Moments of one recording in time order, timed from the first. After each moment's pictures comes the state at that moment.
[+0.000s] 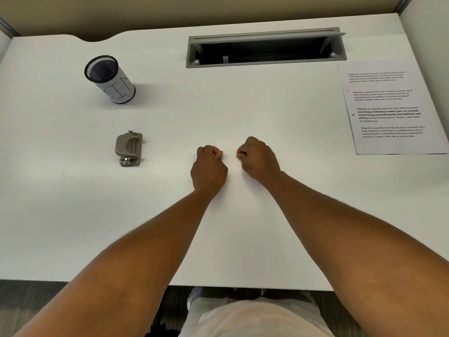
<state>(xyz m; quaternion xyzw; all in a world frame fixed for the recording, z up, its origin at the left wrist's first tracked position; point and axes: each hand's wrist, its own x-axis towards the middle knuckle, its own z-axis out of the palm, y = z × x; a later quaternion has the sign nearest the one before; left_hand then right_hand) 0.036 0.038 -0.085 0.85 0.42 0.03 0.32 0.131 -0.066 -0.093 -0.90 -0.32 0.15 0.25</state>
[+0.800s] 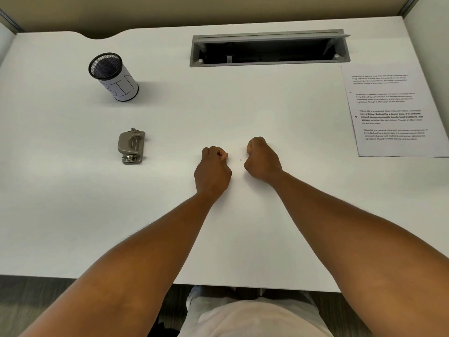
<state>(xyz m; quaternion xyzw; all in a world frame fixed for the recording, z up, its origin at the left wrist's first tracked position) 0.029 0.033 -0.086 0.86 0.39 0.05 0.32 0.130 -0.069 -0.080 -0.90 -0.24 0.22 0.28</state>
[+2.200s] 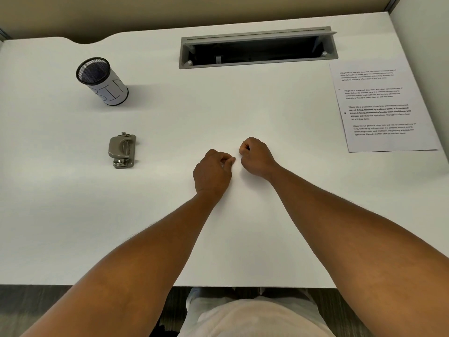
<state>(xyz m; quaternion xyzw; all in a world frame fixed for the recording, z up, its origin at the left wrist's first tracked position) 0.037 0.018 -0.087 0.88 0.35 0.05 0.31 0.145 -0.076 -0.083 -0.86 -0.20 0.27 0.38</state>
